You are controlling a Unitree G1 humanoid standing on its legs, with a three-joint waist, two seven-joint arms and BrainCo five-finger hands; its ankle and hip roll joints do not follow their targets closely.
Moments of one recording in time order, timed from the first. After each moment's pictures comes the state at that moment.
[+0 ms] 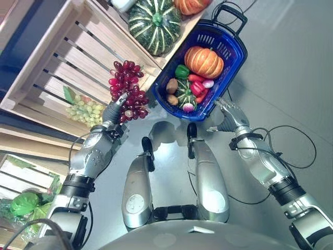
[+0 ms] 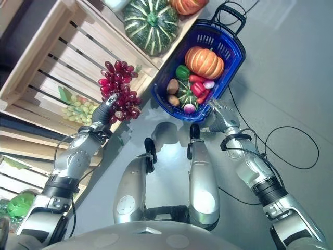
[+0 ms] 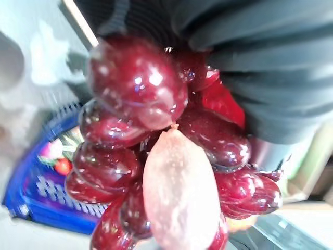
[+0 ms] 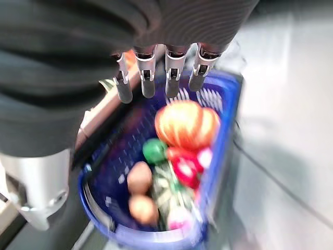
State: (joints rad) left arm -0.24 0.44 -0.11 0.08 -0.94 0.20 0.00; right arm -0.27 -0.63 0.43 0.11 -0.65 0.16 -0.23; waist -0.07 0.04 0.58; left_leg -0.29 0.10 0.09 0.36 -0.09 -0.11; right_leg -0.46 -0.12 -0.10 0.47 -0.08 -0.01
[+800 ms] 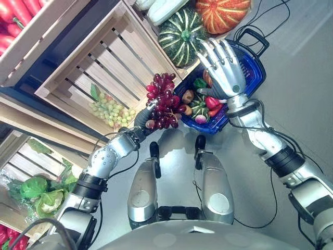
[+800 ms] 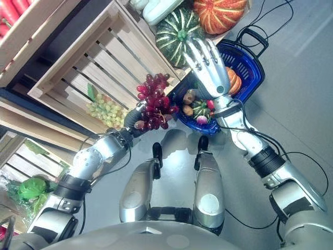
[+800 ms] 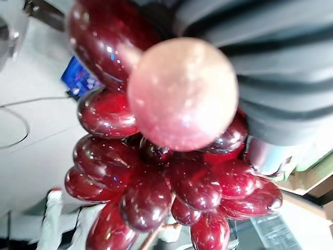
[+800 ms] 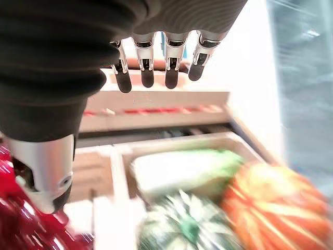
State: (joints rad) left arm -0.27 0.37 -0.25 0.00 -1.31 0.51 0.04; right arm -0.62 -0.72 0.65 0.03 -1.01 0.13 -0.53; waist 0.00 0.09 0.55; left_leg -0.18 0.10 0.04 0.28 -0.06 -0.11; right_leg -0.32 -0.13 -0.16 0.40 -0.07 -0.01
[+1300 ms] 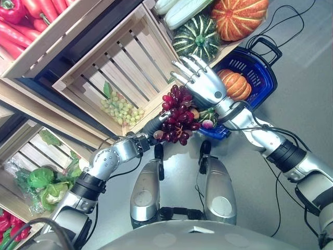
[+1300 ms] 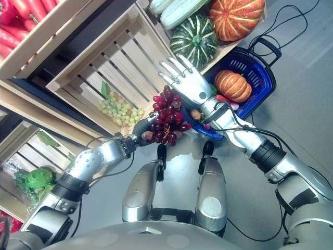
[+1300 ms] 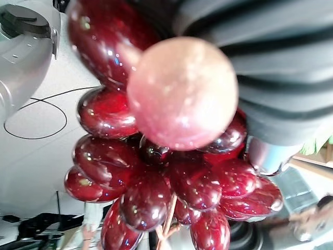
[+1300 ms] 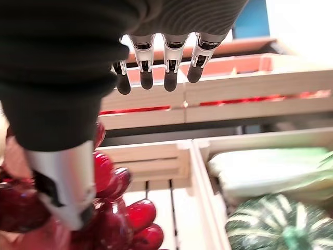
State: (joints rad) left arm -0.27 0.45 -0.36 -0.02 -1.27 0.59 -0.13; right arm -0.67 -0.77 0.79 0.03 -0.95 -0.01 -0.41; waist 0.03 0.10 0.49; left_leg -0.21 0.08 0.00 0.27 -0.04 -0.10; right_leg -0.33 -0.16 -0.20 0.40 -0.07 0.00
